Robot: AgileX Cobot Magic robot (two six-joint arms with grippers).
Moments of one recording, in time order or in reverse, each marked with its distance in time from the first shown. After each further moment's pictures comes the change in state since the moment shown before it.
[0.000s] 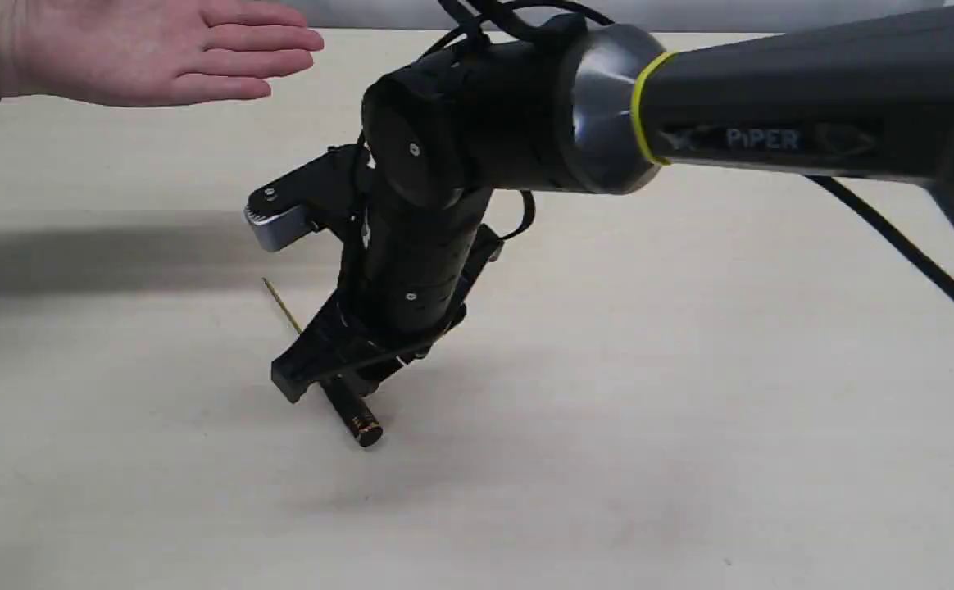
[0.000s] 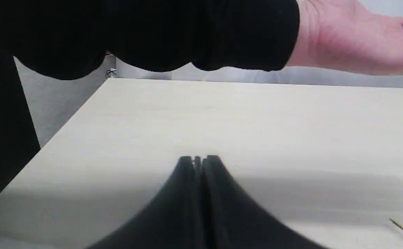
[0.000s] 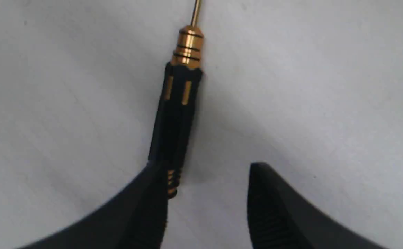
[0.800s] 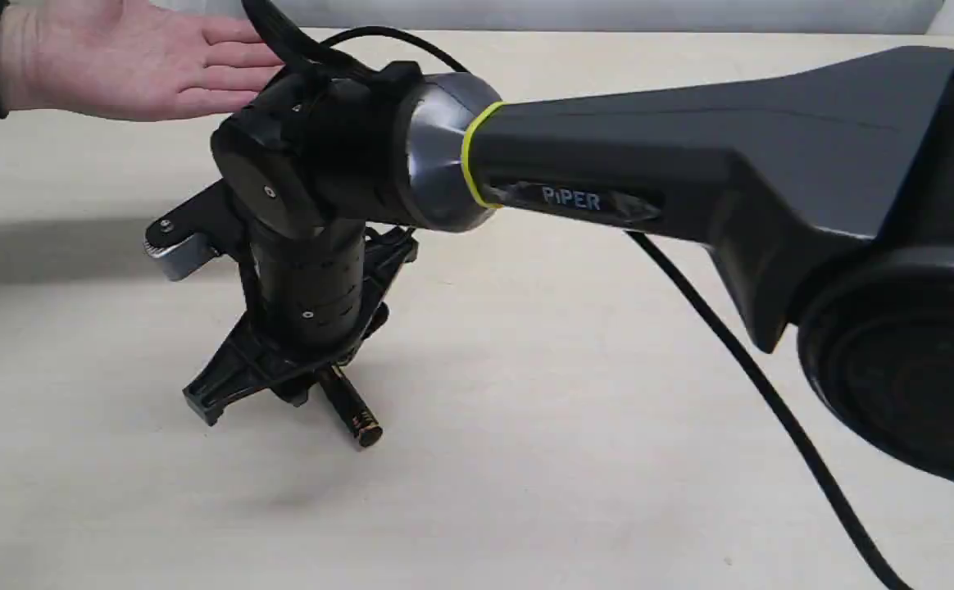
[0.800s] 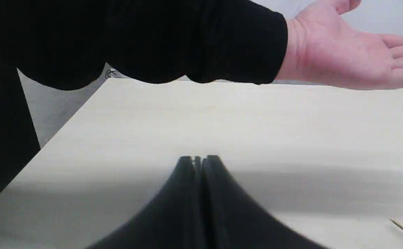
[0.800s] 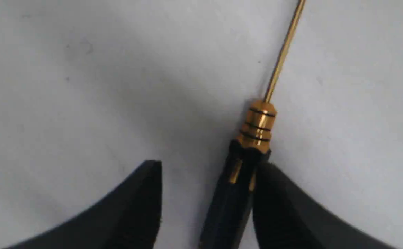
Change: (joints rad) left arm 0.000 0.000 0.000 0.000 0.000 0.000; right arm 0.104 0.173 -0.264 -0.127 0.121 0.112
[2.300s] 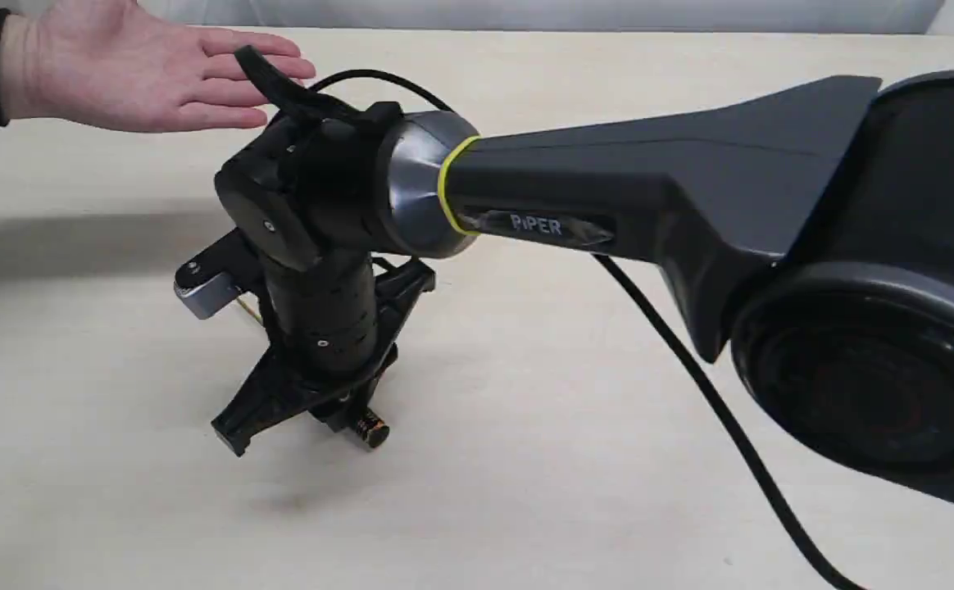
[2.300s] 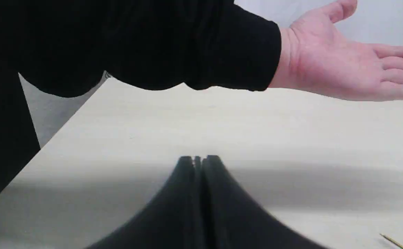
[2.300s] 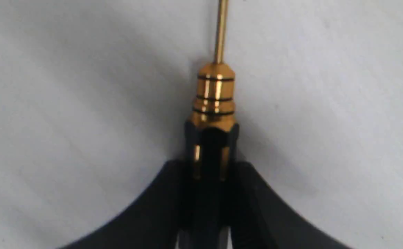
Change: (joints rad) left arm 0.000 0.000 0.000 0.000 0.000 0.000; right arm 0.000 0.062 -0.009 -0.020 0.070 0.025
